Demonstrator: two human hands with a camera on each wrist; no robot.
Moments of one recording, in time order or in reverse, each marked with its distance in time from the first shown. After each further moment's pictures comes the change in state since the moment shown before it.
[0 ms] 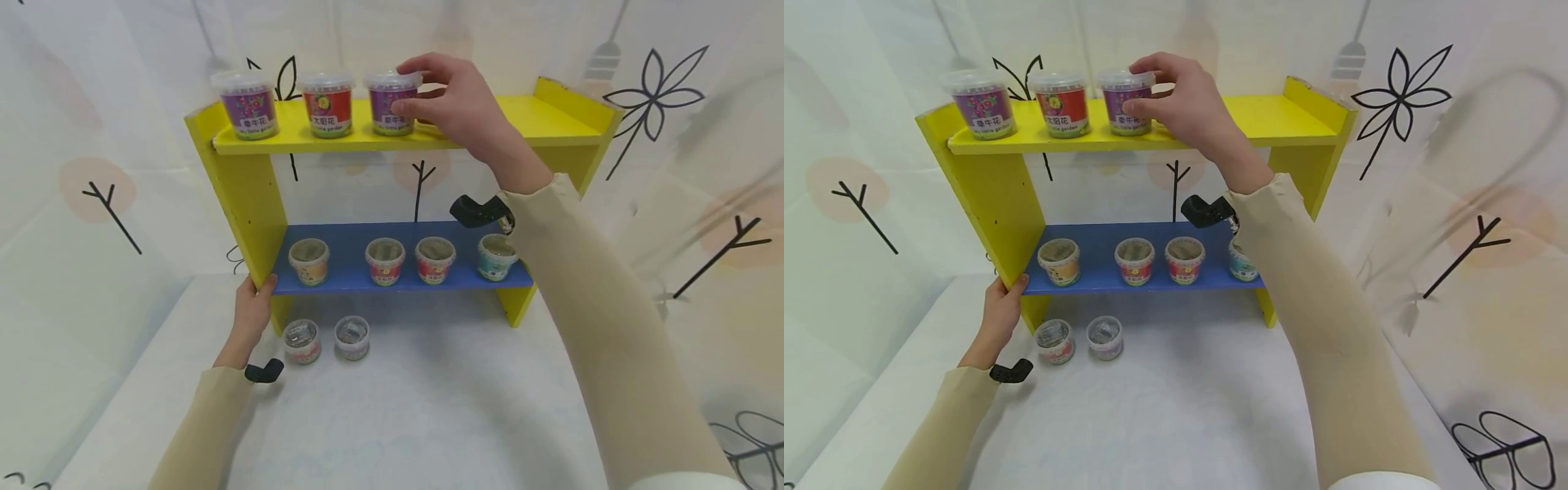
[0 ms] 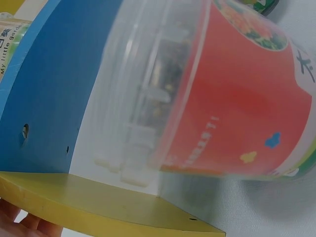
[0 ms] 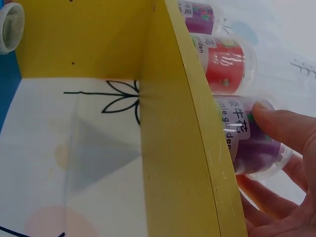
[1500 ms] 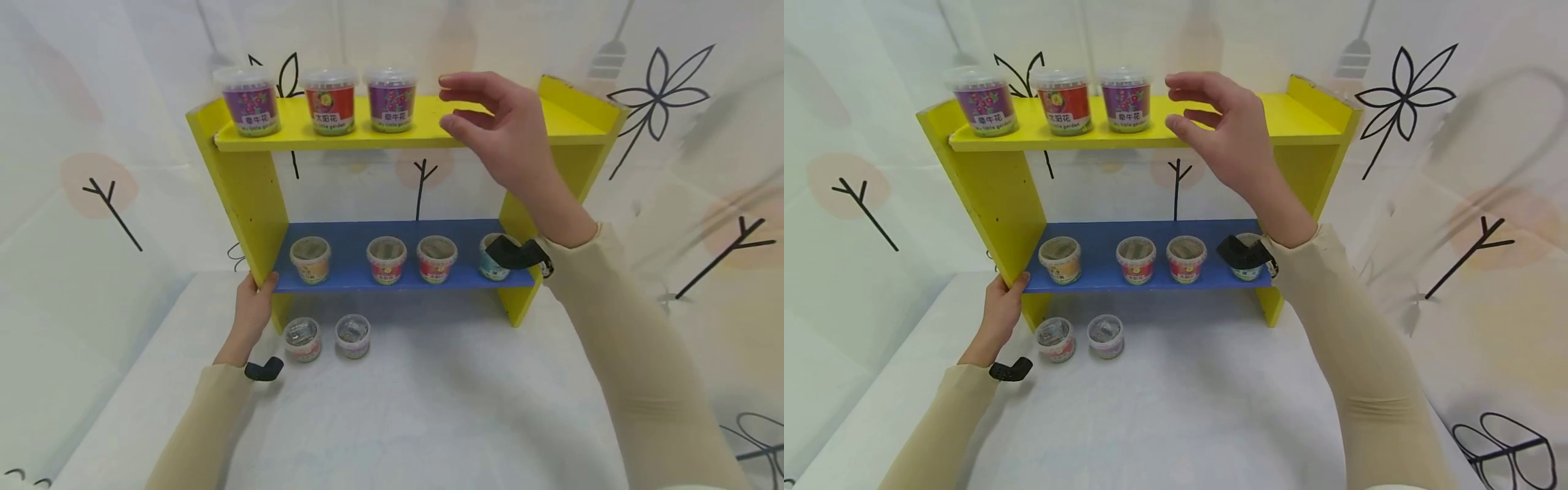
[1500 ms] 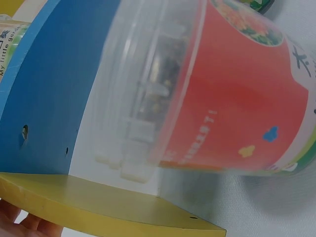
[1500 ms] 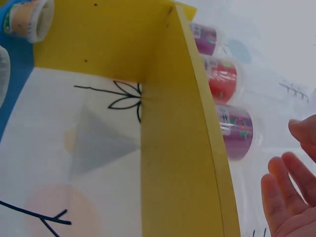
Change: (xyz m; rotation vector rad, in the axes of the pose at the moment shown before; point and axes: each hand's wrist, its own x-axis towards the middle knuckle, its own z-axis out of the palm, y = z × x) left_hand 0.002 -0.001 -0.001 0.014 -0.008 0.001; right_hand -0.057 0.019 -0.012 0.123 0.210 -0.342
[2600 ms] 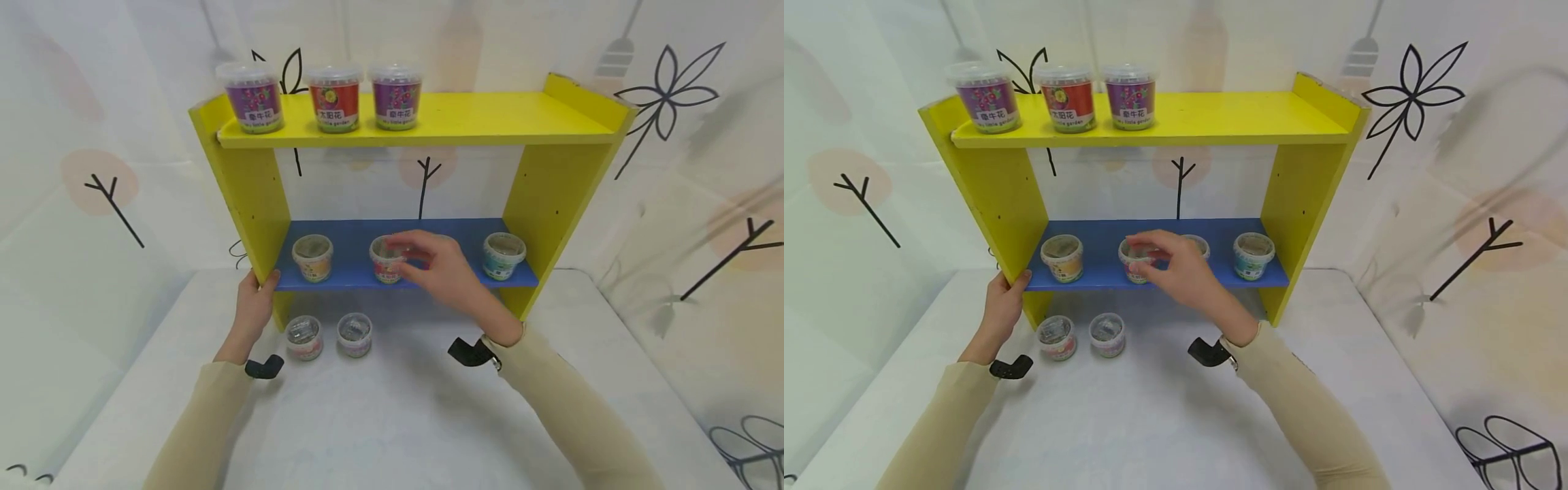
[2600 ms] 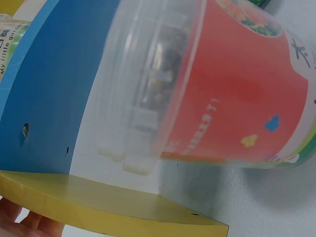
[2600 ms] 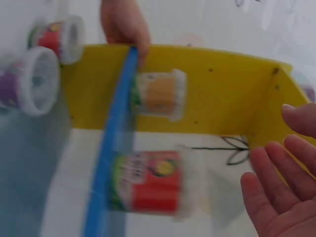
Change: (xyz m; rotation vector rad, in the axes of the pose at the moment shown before) left_hand 0.000 0.001 -0.002 0.026 -0.021 0.024; right_hand -0.123 0.078 0.088 0.156 -0.334 0.070
